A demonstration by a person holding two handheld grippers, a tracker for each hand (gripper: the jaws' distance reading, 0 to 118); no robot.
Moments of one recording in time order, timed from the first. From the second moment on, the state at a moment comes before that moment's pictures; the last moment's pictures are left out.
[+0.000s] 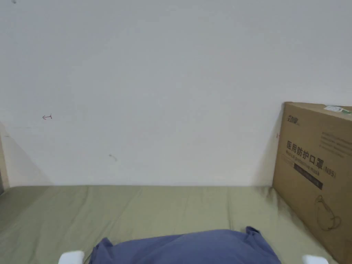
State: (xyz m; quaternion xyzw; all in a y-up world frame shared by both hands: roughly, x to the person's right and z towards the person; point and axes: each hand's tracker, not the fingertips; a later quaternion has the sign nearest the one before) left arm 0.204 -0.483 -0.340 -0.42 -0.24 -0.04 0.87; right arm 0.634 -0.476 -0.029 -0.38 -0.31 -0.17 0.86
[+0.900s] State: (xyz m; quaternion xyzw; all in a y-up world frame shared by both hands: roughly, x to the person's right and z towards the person) left arm -0.019 -0.500 -0.083 -0.46 -0.33 -0.12 0.82; right arm 0.499 -0.505 0.265 -0.52 -0.16 -0.18 0.82
